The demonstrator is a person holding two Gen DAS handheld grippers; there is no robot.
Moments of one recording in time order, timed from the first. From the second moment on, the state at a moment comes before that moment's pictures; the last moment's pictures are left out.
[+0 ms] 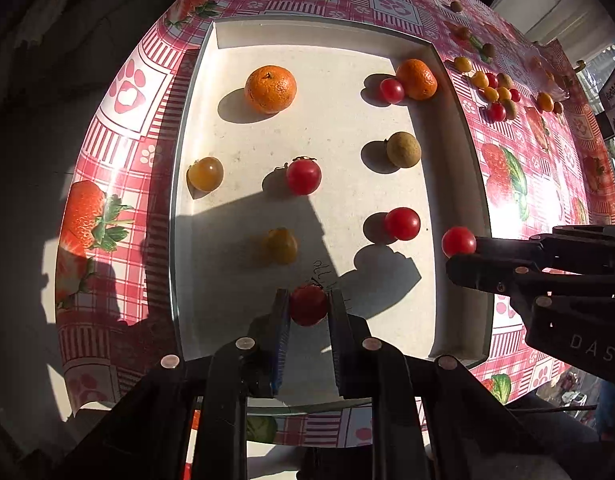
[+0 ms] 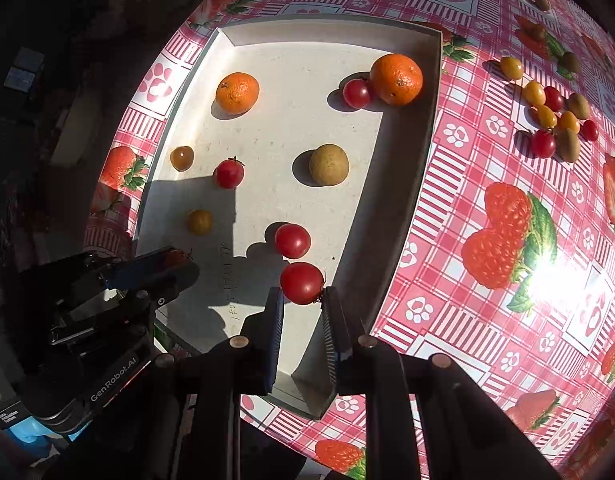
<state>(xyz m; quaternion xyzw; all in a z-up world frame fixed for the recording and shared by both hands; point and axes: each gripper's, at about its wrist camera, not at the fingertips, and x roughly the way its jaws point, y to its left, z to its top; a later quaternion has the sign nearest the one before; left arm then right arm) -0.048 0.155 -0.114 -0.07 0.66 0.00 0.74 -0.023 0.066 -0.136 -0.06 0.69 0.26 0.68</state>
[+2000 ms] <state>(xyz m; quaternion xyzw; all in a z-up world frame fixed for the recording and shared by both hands) 0.169 -0.019 -0.117 0.10 0.65 -0.09 0.75 0.080 -0.121 -0.137 0.03 0.67 0.08 0.74</state>
